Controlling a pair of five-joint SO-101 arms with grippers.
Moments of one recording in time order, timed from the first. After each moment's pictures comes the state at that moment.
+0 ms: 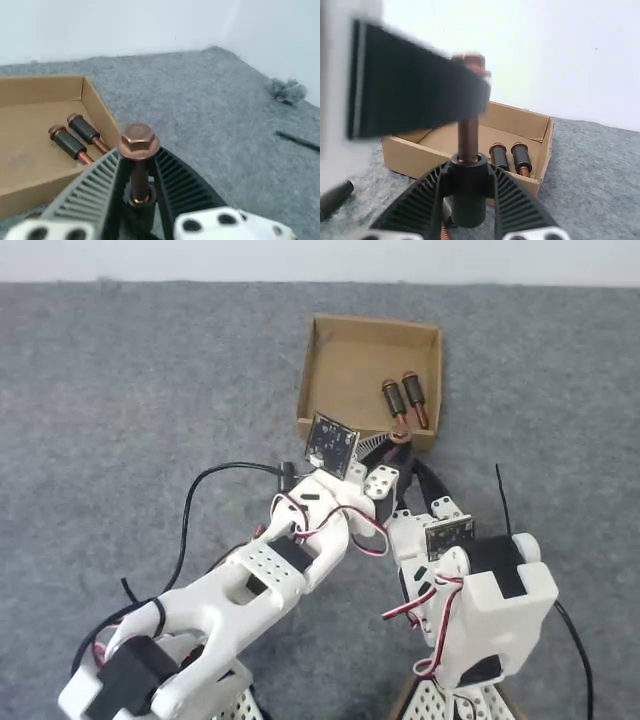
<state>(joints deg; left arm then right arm) 34.0 -17.1 65.1 -20.3 19.8 -16.0 16.3 92.1 -97.7 4.4</state>
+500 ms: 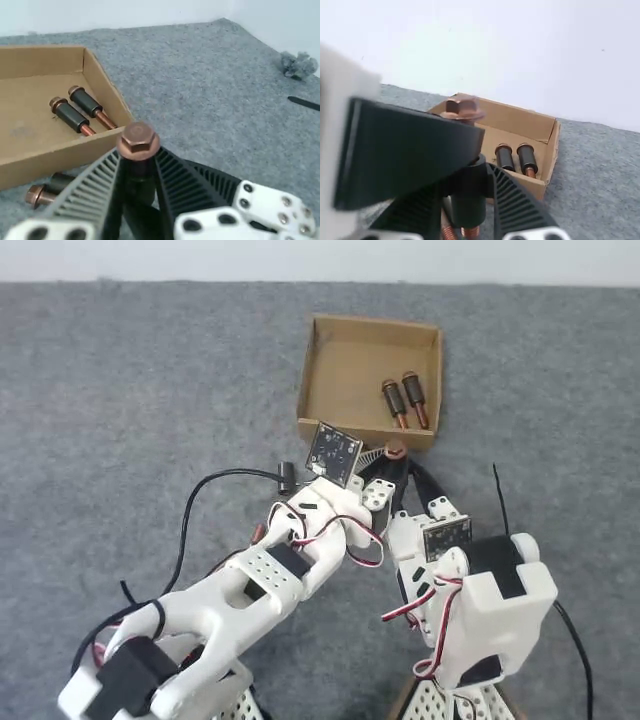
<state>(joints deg) 34.3 -17.2 68.4 -18.1 19.6 -16.3 16.4 92.2 -97.6 4.5</state>
